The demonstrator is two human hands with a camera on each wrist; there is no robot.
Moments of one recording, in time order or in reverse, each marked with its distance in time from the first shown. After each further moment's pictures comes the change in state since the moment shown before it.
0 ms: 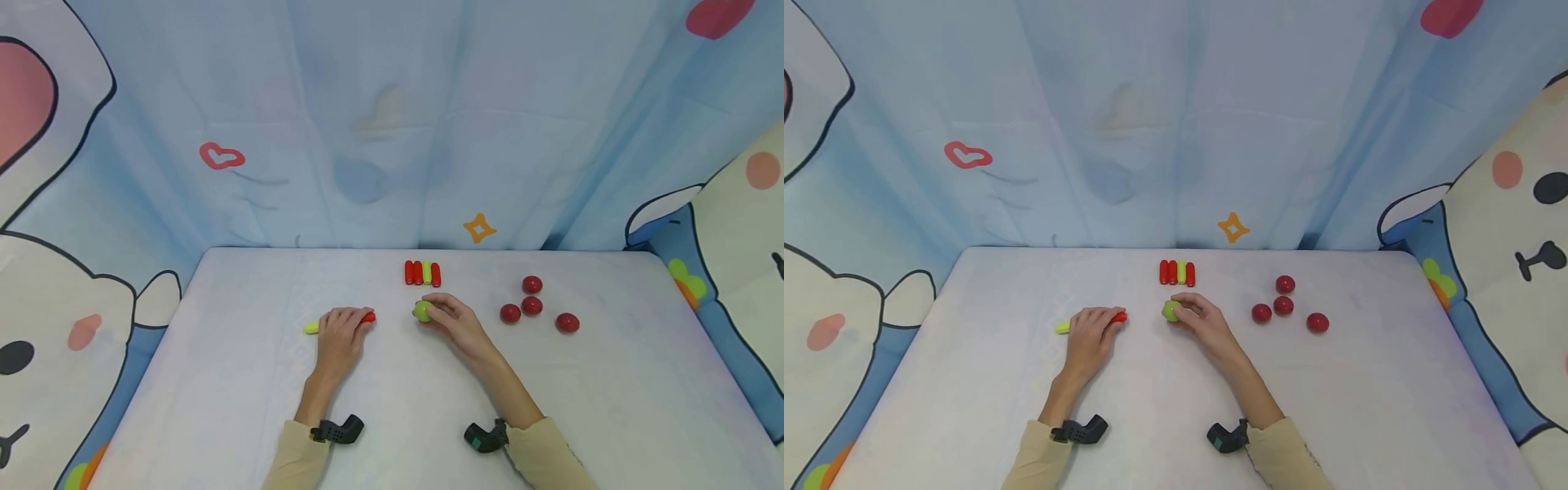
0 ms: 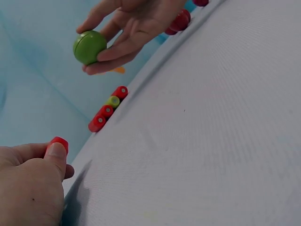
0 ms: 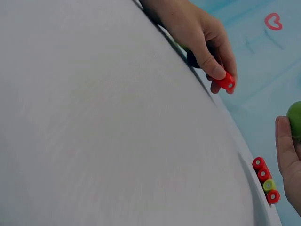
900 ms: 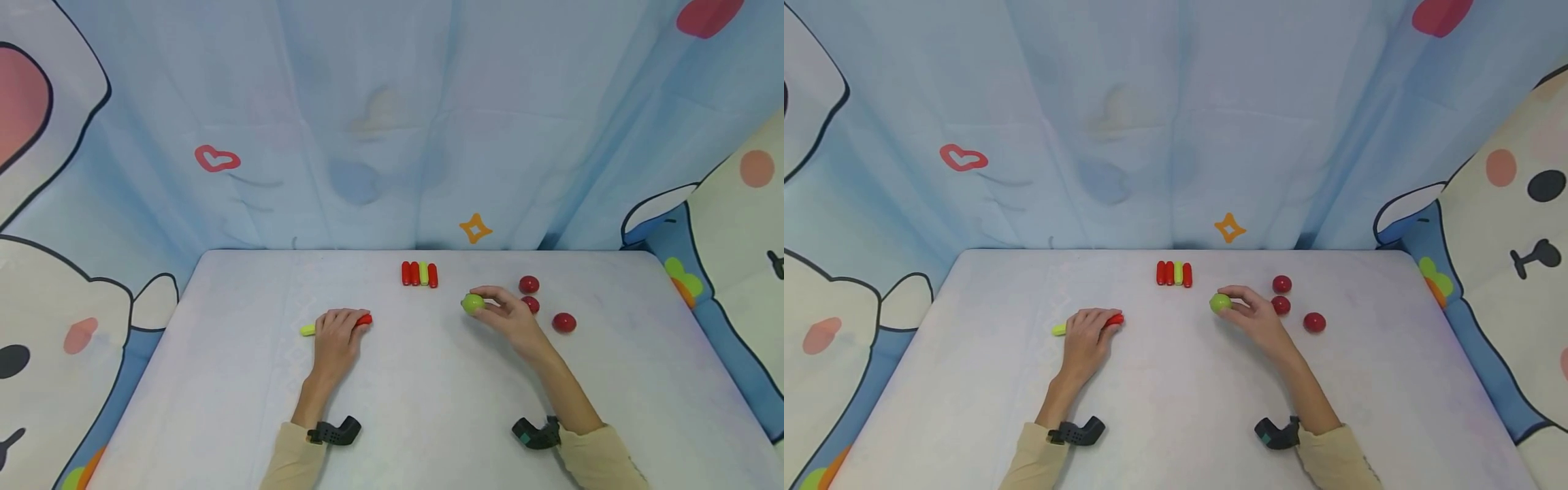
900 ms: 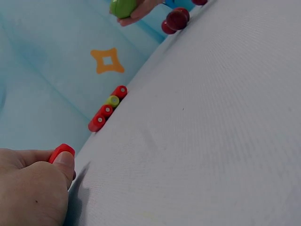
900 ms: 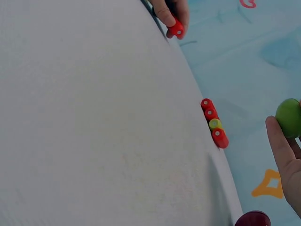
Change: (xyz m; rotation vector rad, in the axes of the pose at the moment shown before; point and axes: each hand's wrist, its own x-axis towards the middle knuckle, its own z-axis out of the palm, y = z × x) left_hand 0.001 -0.001 0.002 -0.011 0.033 0.002; right_hand -0.035 -0.030 -0.077 -0.369 0.059 -0.146
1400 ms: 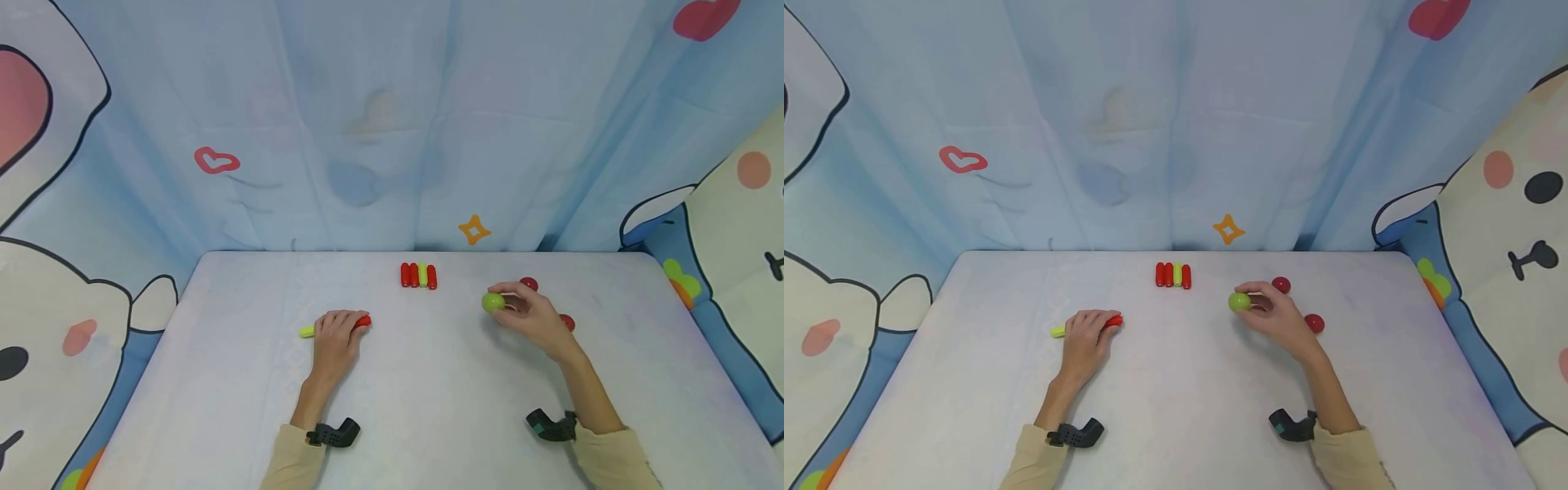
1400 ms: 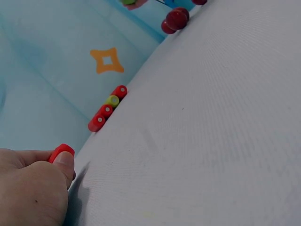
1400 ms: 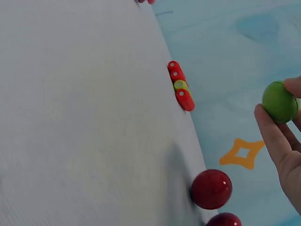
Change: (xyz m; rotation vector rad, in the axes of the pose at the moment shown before) left_hand 0.000 -0.001 0.001 -0.002 0.027 0.020; right_hand -0.008 -0.011 -0.033 -0.227 -0.008 -0.165
